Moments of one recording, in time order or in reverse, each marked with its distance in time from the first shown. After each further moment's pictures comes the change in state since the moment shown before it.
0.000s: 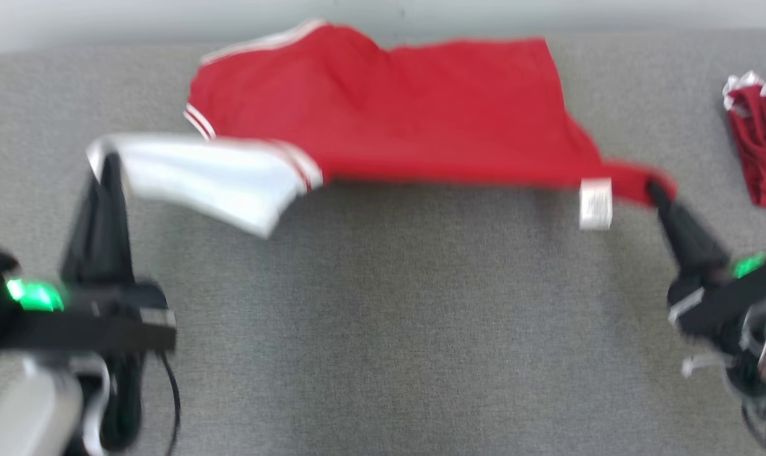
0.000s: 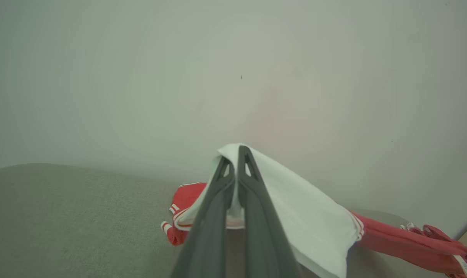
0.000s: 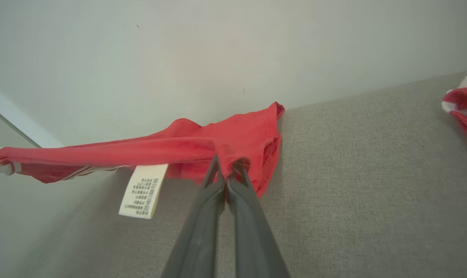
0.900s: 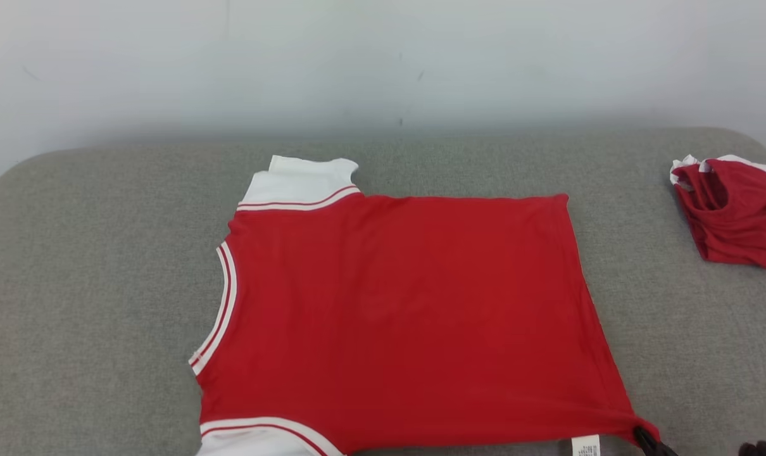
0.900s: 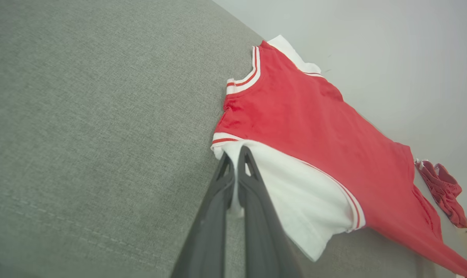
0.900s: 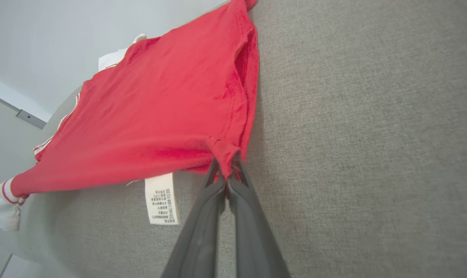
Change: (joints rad) left arm 0.721 -0.244 0.107 0.074 -0.014 -0.063 -0.008; right arm 0.679 0.172 -0.240 -0.056 -0.185 0.000 0.066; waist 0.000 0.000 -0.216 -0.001
